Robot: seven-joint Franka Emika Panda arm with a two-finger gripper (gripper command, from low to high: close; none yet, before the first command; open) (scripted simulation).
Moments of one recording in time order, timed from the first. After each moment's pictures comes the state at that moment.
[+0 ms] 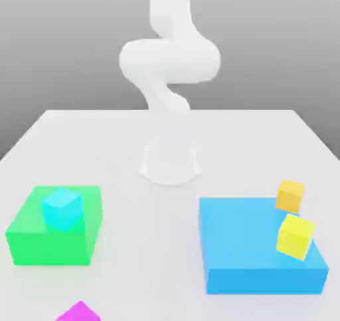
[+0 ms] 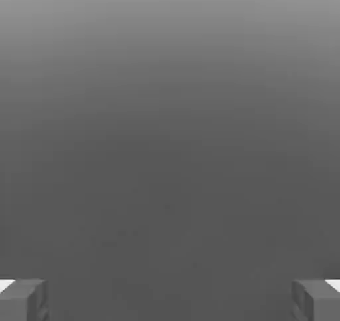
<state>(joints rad) -0.02 -0.71 0.00 -2.30 0.00 2.32 0.83</state>
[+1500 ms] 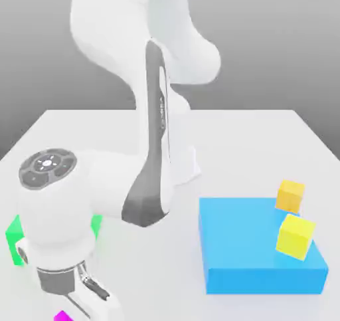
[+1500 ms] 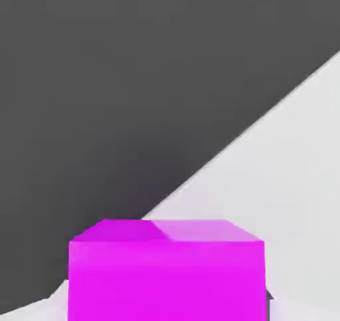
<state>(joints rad) -0.21 0.41 -0.06 -2.23 0.05 2.64 1.18</state>
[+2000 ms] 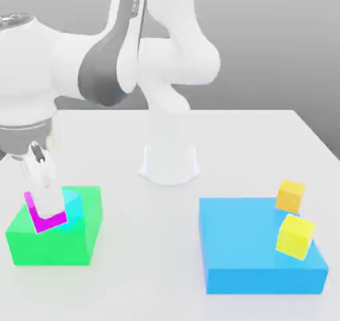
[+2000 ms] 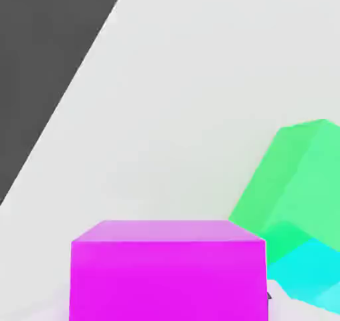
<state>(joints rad) -0.33 -0.13 -0.17 -2.55 -0.04 2.42 1.44</state>
